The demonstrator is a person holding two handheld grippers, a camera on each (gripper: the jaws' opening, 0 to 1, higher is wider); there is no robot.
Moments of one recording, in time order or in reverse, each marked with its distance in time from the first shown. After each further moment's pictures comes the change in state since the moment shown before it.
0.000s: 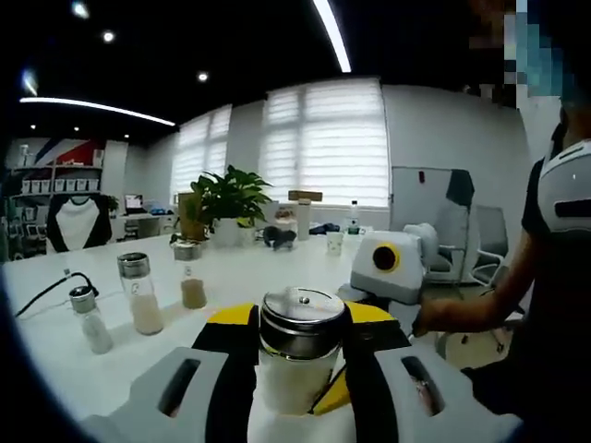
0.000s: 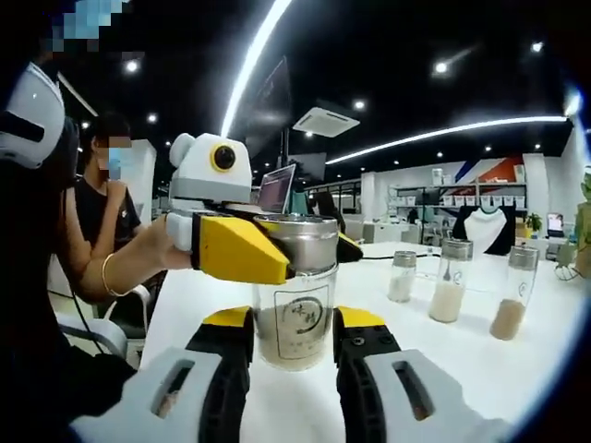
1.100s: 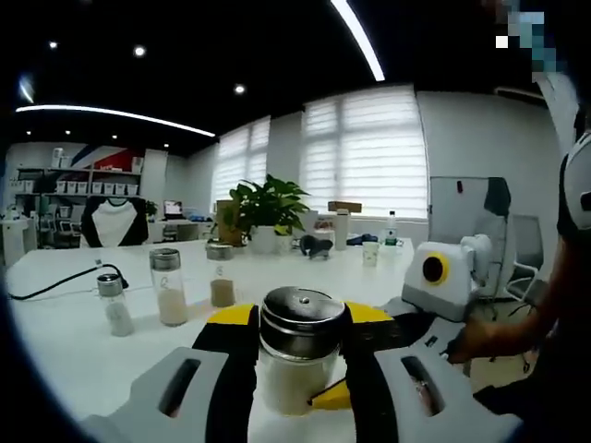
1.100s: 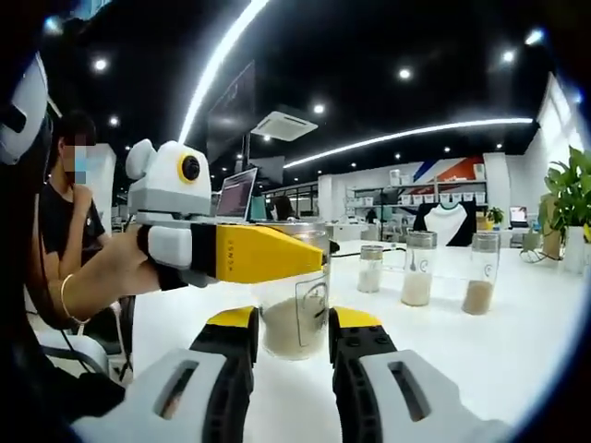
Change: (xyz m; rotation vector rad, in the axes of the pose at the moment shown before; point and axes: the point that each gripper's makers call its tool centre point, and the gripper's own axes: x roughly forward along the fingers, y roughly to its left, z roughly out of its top) left arm -0.008 0.006 -0.004 -0.025 -0.065 0.164; right arm -0.015 0.001 -0.008 0.065 -0.021 -0.203
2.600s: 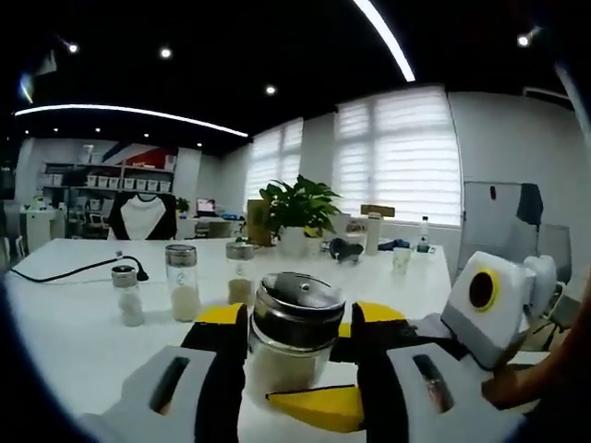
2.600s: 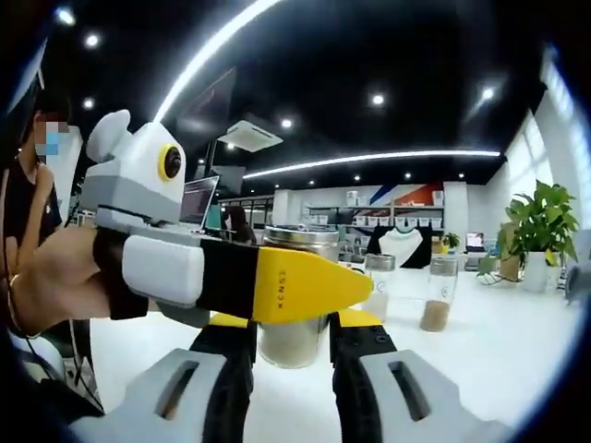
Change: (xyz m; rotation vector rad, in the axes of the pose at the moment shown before) left arm 0.020 0.005 0.001 -0.013 -0.020 0.241; right arm 0.003 -0.019 0.015 -0.108 -0.071 -0.269
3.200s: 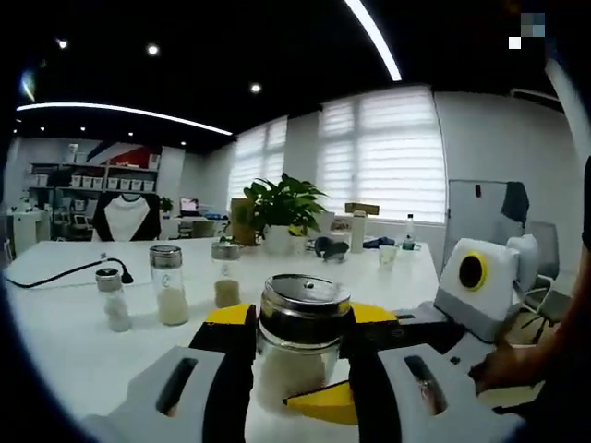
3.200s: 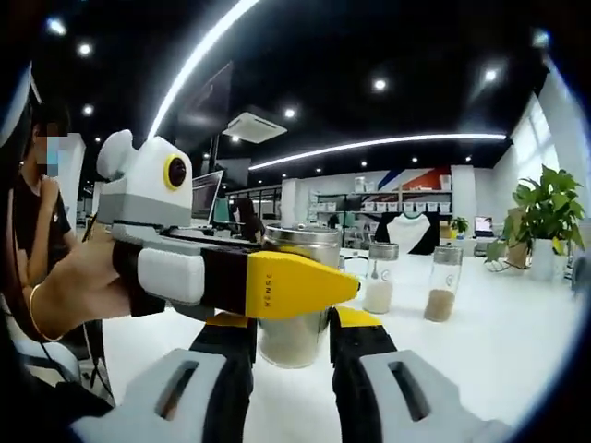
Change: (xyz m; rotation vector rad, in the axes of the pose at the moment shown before) left arm 0.008 -0.006 -0.003 -0.016 0.011 -0.102; right arm -0.006 -0.005 -0.003 0.046 0.053 0.033
